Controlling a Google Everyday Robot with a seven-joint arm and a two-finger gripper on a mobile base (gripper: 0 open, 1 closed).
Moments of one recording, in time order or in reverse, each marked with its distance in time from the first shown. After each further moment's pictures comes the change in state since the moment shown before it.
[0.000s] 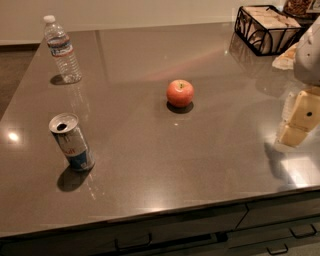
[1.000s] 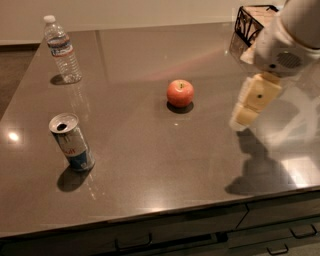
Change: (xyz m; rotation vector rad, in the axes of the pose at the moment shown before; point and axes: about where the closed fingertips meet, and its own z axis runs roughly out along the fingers) arm -0.055 -0.033 0.031 -0.024 -0.126 0.061
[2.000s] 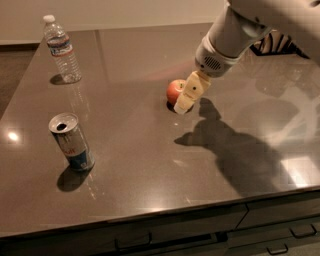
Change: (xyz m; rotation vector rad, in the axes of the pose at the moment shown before) arm -0.073 -0.060 0.101 0.028 -0.055 0.157
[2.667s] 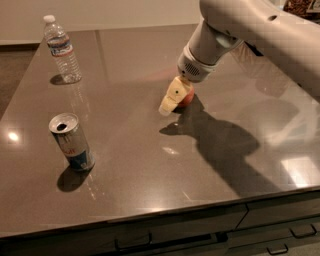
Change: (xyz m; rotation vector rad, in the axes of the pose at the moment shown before) arm -0.030 0.000 0.051 -0.044 -0.014 0.012
